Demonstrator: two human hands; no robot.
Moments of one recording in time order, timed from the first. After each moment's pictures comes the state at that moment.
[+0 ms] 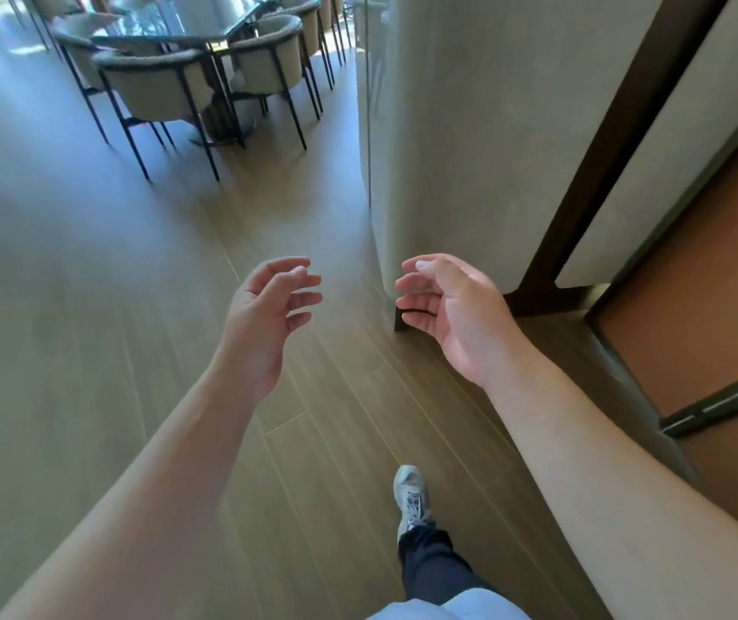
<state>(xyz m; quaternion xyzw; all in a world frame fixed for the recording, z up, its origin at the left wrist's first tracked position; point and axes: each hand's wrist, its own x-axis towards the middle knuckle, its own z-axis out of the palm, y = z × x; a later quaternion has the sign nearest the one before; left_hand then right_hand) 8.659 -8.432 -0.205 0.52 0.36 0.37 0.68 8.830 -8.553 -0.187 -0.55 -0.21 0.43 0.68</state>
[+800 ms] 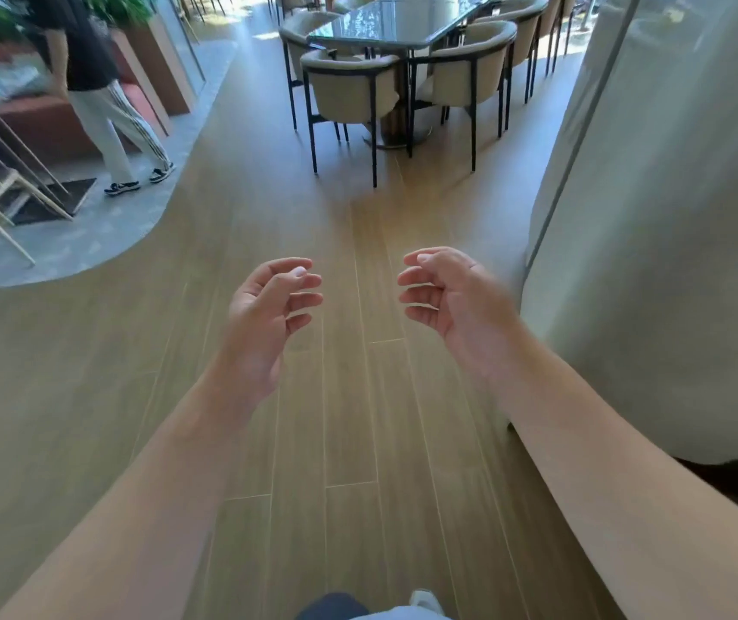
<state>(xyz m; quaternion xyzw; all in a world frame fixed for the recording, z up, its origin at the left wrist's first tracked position) 8.699 -8.150 -0.182 0.44 0.47 0.51 0.57 8.907 -8.173 -0.180 -0.45 -0.32 0.59 0.59</state>
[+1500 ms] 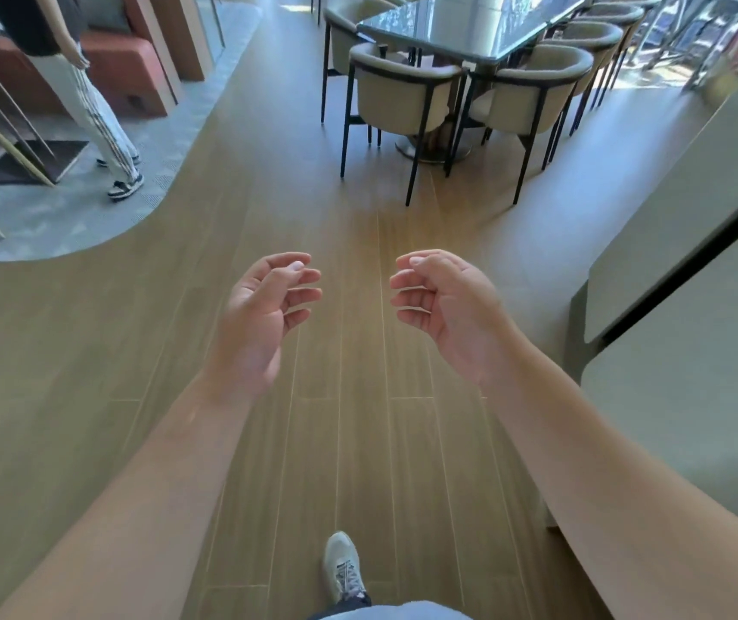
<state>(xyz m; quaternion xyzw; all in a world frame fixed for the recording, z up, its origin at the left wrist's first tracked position) 8.547 -7.814 -0.214 0.39 0.47 0.55 0.57 8.750 -7.826 -0.191 -0.48 -0.37 0.60 0.52</state>
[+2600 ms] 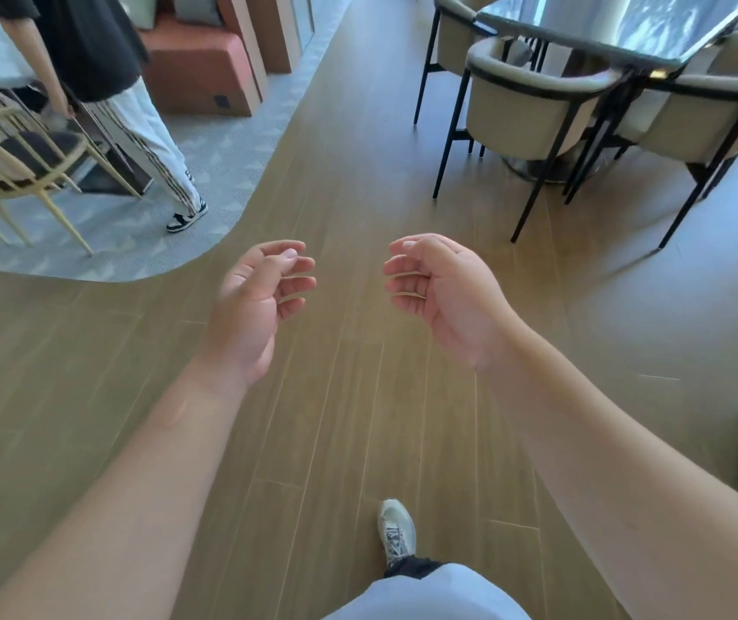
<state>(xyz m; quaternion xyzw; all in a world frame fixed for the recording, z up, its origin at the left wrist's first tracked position) 8.399 -7.363 -0.211 0.37 0.53 0.57 0.51 8.600 -7.333 -0.204 -0.43 -0.39 0.67 0.46</state>
